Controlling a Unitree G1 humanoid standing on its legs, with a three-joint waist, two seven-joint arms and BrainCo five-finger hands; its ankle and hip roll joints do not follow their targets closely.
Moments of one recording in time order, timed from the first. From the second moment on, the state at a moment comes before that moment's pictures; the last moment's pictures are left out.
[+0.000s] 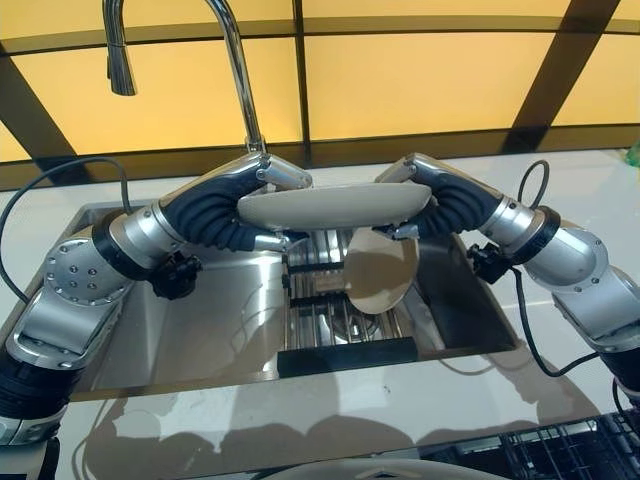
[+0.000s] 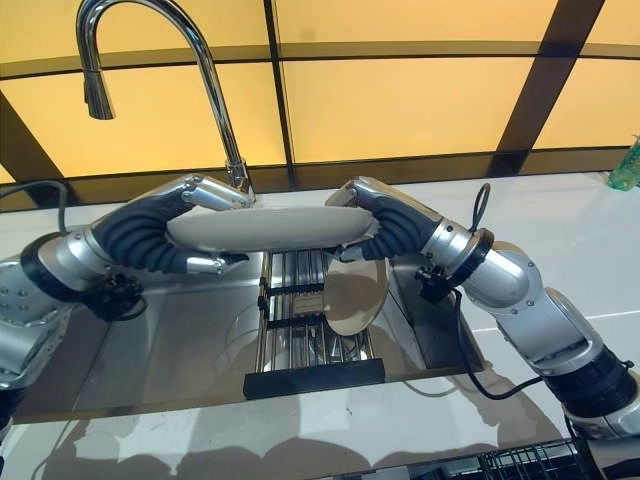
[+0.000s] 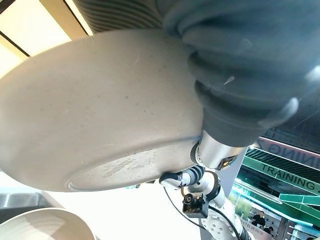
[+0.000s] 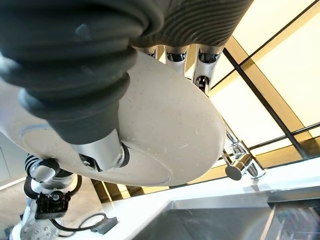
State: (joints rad) left arm -0.32 0.95 -0.06 -0.43 -0.38 -0.36 -0.45; right arm -0.46 -0.91 0.27 -0.43 0.20 -0.11 0.26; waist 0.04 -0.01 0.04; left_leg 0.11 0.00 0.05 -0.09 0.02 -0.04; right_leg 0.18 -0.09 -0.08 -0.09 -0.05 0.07
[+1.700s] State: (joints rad) left arm -0.14 0.70 0.18 -0.35 -0.29 -0.44 0.05; right arm -0.05 -0.68 -0.11 -0.32 0.17 -0.21 0.07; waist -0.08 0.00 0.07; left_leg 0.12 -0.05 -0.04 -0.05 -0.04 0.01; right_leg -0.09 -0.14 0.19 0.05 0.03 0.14
